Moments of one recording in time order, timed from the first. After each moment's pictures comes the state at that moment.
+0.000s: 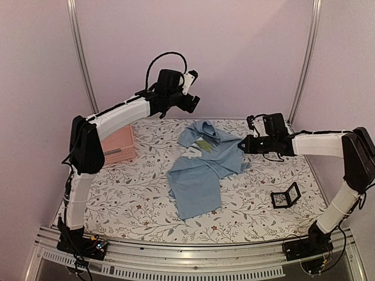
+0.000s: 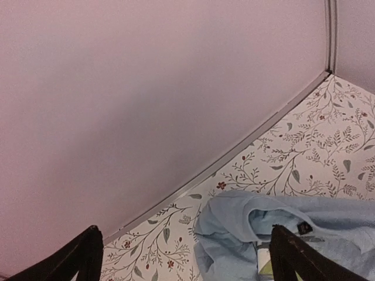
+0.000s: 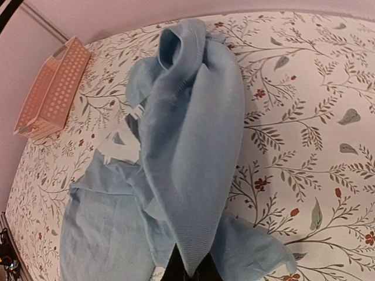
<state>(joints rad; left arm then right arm) -0.66 2.29 2.23 -0.25 -0.23 0.28 0.44 1.60 0.97 0.03 -0.27 0.32</state>
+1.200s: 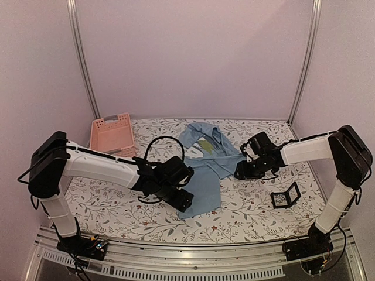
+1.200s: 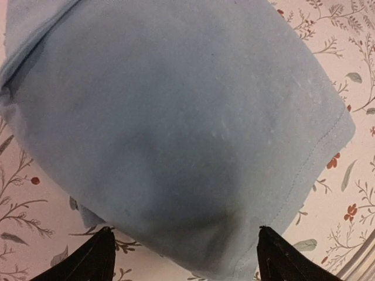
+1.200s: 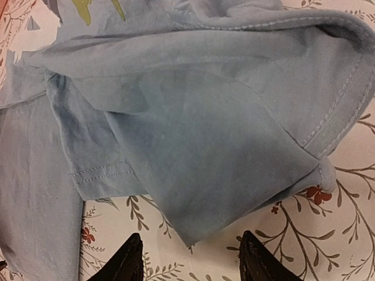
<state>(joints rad) -1.07 1.80 1.08 -0.38 -0.13 -0.43 0.52 1.73 0.91 -0.20 -0.09 0.38</state>
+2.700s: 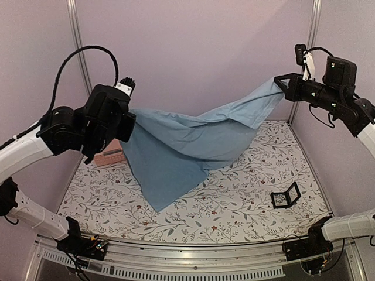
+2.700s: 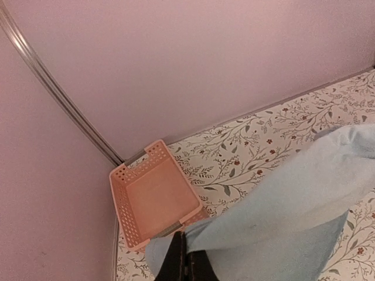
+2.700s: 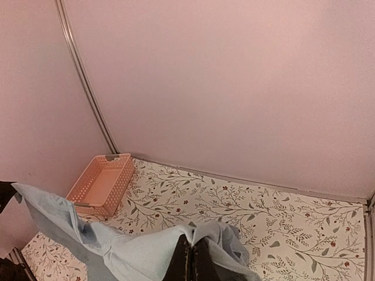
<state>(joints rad) -1.06 1.29 1.41 -0.79 -0.99 -0.20 0.42 1.14 1.41 -0.42 -0.10 0.18</state>
